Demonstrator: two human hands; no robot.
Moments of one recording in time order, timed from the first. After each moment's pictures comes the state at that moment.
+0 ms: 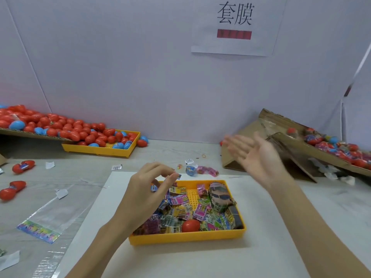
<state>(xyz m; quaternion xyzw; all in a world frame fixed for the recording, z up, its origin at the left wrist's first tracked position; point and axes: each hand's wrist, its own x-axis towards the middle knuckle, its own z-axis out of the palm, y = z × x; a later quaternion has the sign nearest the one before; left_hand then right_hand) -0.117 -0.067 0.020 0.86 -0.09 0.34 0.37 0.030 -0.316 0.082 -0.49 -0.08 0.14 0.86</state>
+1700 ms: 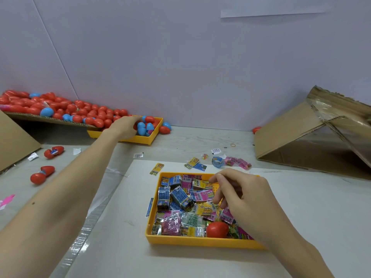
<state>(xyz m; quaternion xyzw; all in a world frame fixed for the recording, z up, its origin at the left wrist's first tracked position) 0.043 0.160 0.029 0.98 0.19 0.08 -0.02 -0.052 -0.258 0.018 -0.83 -0.32 -0.02 0.46</state>
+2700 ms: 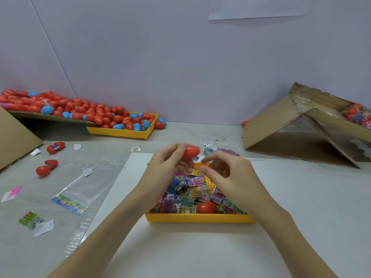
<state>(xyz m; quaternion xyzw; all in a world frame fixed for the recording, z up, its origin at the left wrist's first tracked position) -0.111 -0.081 0.028 0.67 0.02 0.15 0.73 -0.047 -0.264 0.022 -0.81 -0.35 -0.04 0.48</state>
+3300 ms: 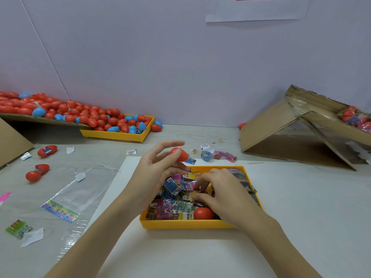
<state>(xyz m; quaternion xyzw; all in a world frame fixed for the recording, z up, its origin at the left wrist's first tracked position) -0.111 -0.064 0.026 0.63 0.02 0.15 0.76 -0.052 -0.254 0.006 -0.90 -0.36 0.01 0.25</state>
